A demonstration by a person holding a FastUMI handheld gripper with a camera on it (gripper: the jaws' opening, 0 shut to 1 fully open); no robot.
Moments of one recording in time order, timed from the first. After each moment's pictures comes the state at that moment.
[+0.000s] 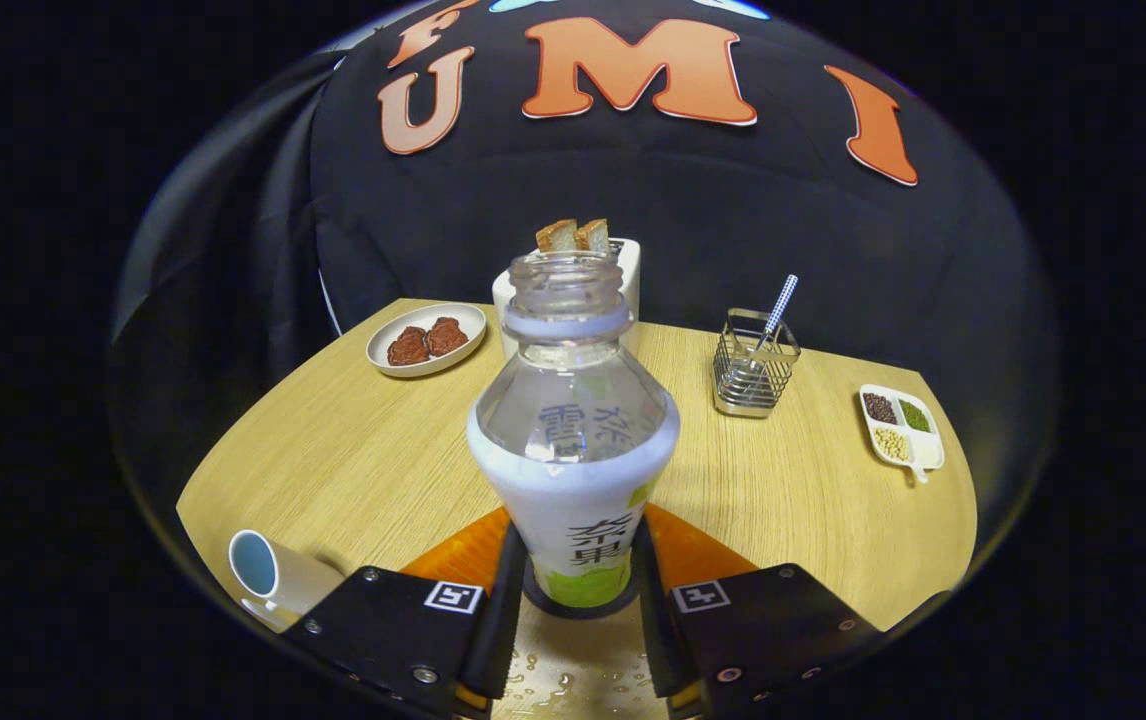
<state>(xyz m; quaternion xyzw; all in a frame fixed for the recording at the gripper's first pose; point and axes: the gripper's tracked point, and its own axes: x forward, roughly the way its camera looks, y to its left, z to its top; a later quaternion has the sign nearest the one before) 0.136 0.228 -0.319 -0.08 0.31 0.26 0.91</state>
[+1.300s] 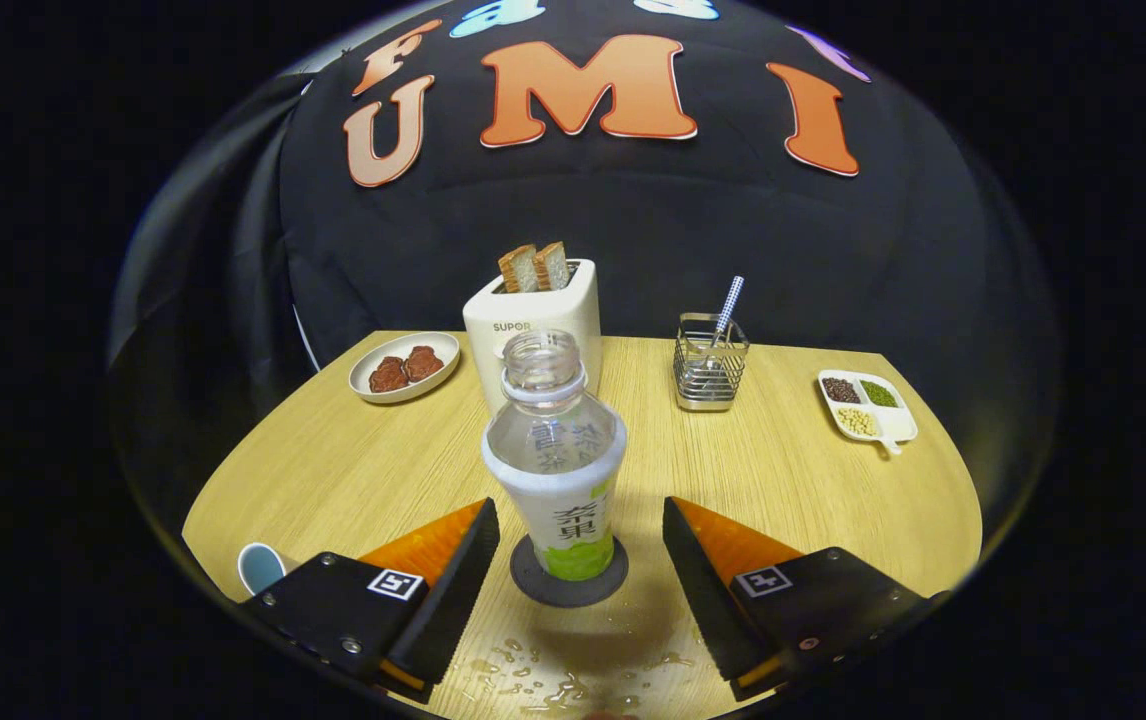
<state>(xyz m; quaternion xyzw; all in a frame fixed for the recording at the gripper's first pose) 0.110 0.198 -0.290 -0.04 0.28 0.21 0.94</state>
